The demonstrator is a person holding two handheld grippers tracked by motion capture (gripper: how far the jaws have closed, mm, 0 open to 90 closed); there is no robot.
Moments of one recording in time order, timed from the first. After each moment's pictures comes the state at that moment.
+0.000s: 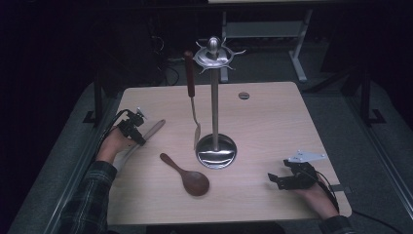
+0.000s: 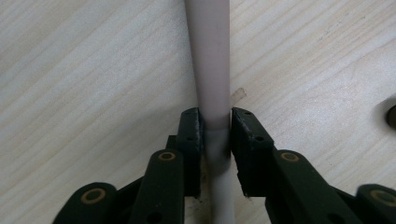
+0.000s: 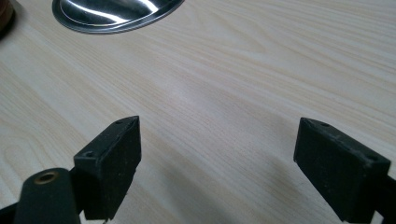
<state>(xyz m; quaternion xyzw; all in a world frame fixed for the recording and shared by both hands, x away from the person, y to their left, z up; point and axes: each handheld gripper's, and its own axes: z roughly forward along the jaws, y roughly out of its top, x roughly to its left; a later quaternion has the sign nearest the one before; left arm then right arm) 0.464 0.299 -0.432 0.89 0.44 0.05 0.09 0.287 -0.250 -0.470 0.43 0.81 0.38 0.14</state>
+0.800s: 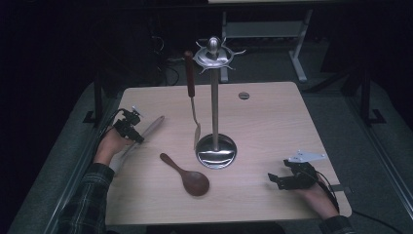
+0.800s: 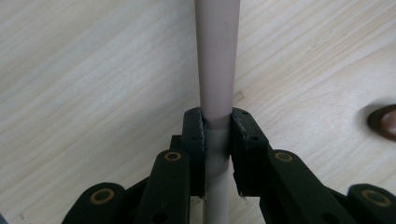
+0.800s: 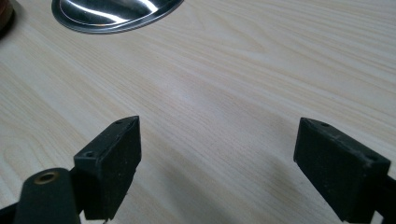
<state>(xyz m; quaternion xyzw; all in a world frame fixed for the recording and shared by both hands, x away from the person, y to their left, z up) 0.456 0.309 -0.419 0.88 0.45 0.06 0.14 0.287 -0.250 -0.469 0.43 0.81 0.38 0.14</state>
